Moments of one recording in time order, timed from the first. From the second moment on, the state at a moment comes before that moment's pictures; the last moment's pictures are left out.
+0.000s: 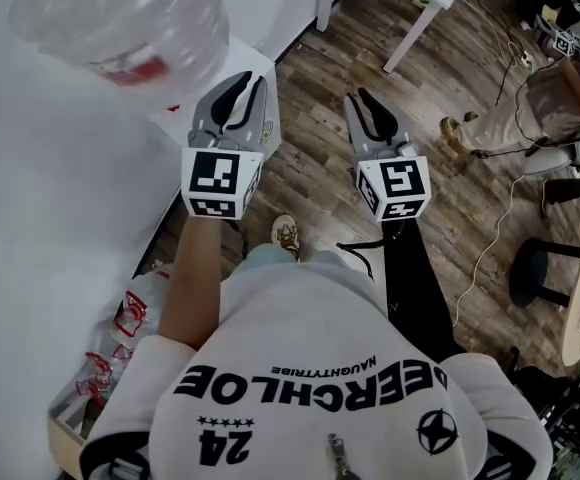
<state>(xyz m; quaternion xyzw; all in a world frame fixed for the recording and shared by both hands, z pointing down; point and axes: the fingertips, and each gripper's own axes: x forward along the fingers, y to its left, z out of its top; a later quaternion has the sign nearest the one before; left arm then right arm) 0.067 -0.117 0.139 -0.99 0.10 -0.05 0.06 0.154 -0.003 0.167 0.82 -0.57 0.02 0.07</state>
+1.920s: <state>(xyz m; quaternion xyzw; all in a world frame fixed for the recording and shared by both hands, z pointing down) 0.074 -0.189 0.164 -0.99 0.11 -0.06 0.03 0.147 -0.097 0.172 0.79 -0.60 0.02 0.15</state>
